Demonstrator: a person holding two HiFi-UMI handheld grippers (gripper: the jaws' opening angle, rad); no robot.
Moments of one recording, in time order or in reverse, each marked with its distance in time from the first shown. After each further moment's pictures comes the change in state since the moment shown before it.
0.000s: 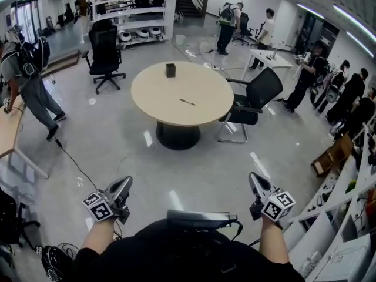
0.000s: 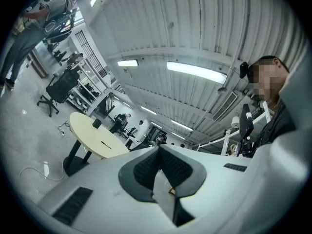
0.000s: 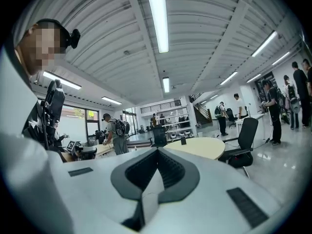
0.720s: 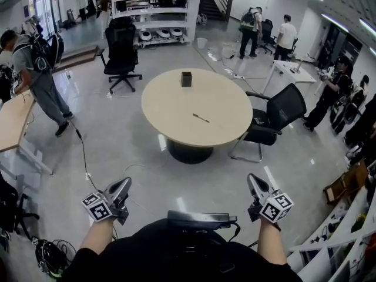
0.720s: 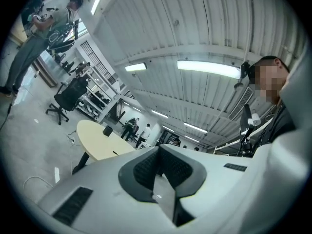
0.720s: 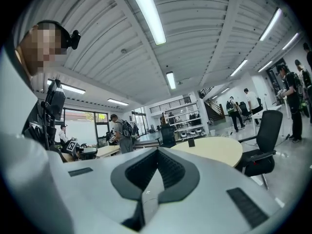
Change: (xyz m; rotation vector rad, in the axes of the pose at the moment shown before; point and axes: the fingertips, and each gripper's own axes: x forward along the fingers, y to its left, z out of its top) left arm 0.104 0.089 0.036 0.035 -0.050 0.134; right arm 0.168 -0.113 0.023 0.035 0.012 0.146
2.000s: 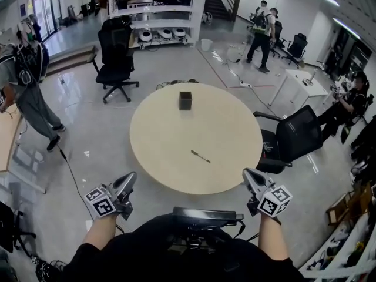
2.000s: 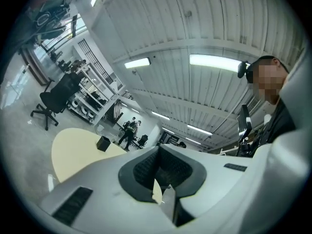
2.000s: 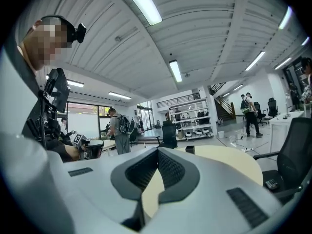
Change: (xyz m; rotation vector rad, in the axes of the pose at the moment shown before) left arm 0.275 0.183 0.103 0.006 -0.009 -0.027; right arm 0.293 -0.181 0.078 -0.073 0.074 0.099
